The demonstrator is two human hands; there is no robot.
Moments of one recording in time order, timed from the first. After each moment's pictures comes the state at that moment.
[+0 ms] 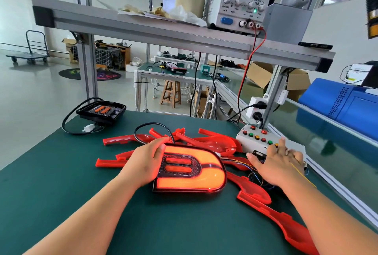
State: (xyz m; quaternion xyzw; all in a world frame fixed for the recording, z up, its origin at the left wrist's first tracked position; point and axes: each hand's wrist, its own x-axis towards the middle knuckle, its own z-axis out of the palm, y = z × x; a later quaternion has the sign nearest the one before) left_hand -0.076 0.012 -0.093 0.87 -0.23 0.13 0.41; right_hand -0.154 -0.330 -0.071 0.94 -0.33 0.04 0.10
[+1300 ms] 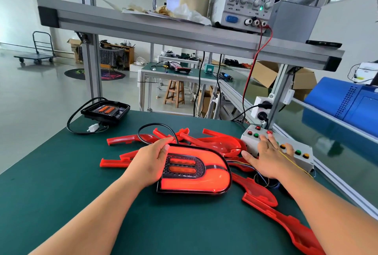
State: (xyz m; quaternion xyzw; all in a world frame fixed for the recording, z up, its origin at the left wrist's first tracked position) left_hand -0.082 0.010 -0.087 0.87 -0.22 0.12 0.41; right_hand -0.130 -0.323 -0.066 0.97 -0.22 0.00 0.08
